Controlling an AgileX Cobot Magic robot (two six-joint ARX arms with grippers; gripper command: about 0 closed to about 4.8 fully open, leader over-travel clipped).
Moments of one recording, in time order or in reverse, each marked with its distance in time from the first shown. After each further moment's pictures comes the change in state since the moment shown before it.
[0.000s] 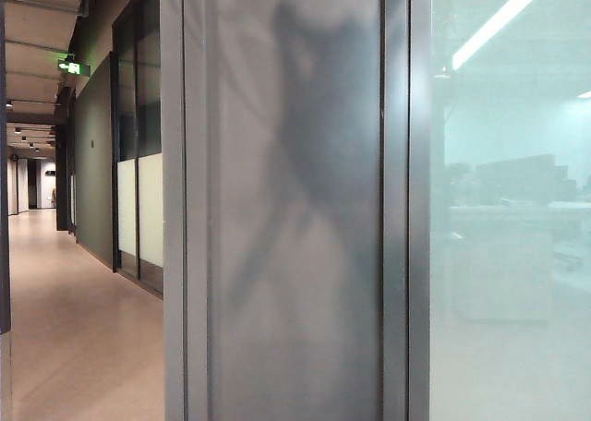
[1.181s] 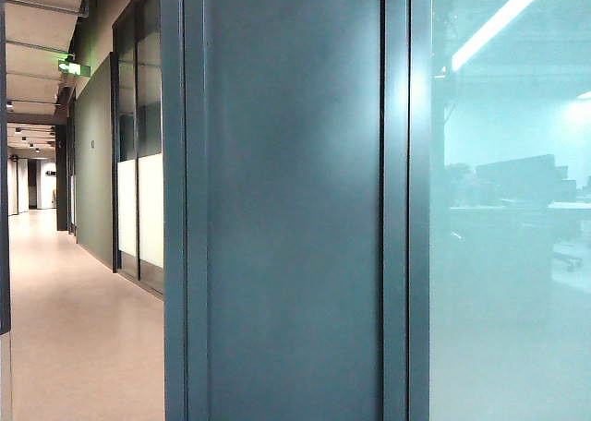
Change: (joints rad) left arm -0.005 0.062 0.010 0.058 -0.018 0.042; right arm -0.001 0.000 0.000 -0.021 0.001 0.000
